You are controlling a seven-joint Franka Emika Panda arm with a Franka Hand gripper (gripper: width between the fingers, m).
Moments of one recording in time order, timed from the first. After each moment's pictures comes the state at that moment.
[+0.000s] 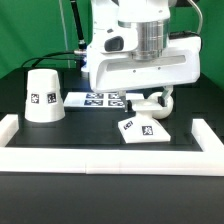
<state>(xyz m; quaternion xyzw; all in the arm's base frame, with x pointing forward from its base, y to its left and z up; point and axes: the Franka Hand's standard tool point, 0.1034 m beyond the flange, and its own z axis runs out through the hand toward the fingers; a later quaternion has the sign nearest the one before) 0.512 0.049 0.050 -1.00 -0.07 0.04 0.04</state>
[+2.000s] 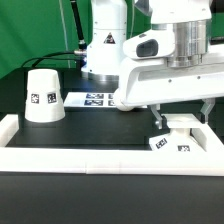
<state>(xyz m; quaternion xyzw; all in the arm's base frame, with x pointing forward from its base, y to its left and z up) 0.600 0.099 0.051 -1.00 -0.04 -0.02 0.05</state>
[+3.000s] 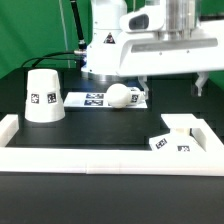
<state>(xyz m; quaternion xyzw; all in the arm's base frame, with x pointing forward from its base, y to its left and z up) 0.529 0.090 0.092 -1.00 0.02 0.00 0.04</state>
